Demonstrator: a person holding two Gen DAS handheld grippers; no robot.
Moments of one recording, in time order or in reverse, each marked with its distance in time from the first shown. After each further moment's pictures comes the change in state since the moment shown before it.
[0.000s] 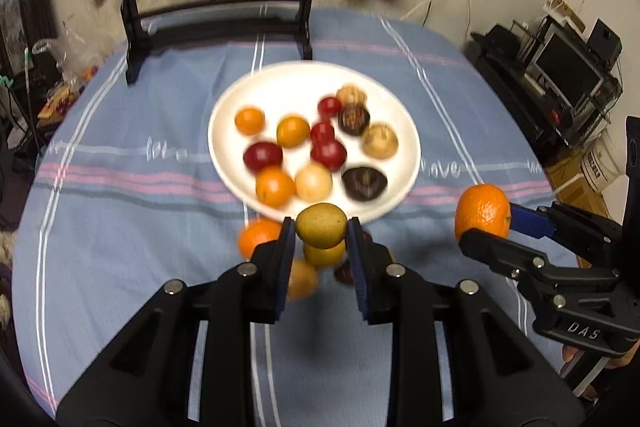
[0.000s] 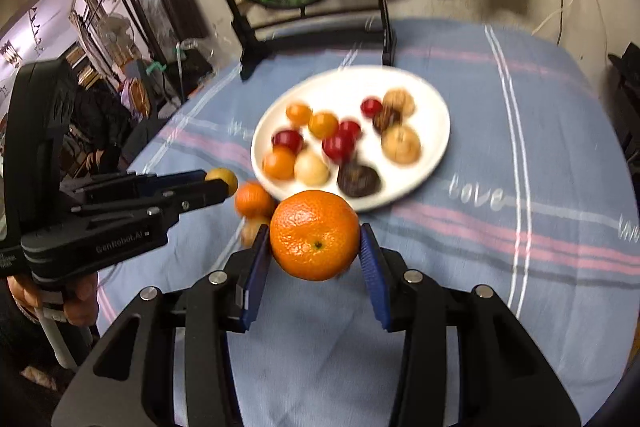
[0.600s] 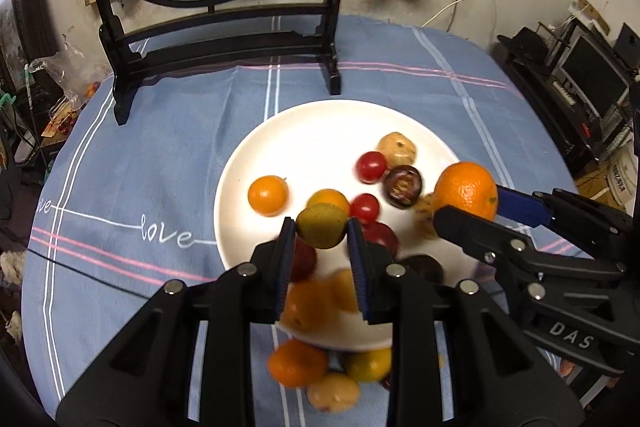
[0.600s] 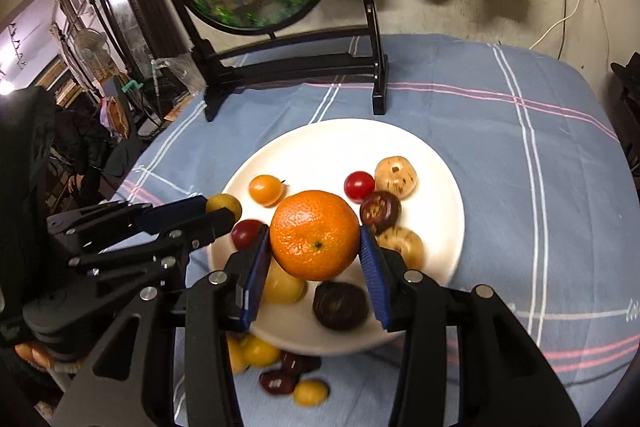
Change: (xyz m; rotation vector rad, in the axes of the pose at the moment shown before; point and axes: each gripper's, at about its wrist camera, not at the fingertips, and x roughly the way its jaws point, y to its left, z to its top) left arm 0.084 0.023 0.080 0.005 0.029 0.079; right arm 0.099 -0.025 0.087 0.044 0.036 -0.048
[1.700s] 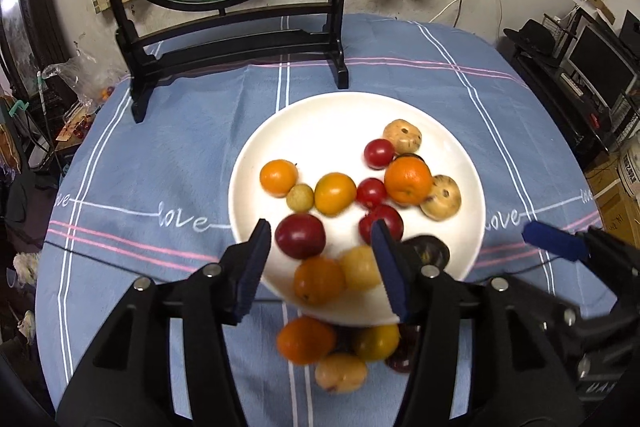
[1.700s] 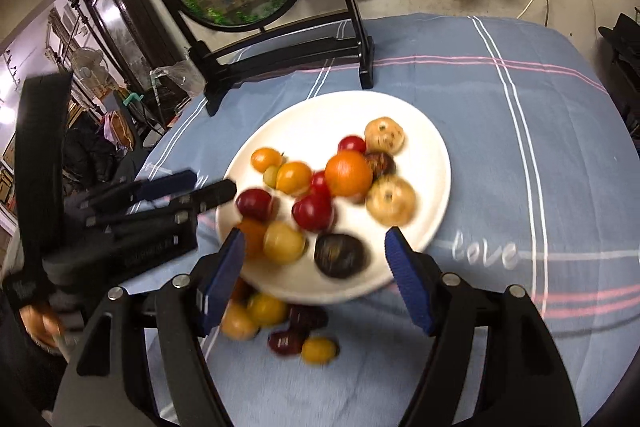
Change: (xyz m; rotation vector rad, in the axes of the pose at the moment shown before) left arm -0.028 -0.006 -0.022 0.022 -0.017 0.050; right arm -0.053 -0.003 -0.061 0.058 -0.020 0.026
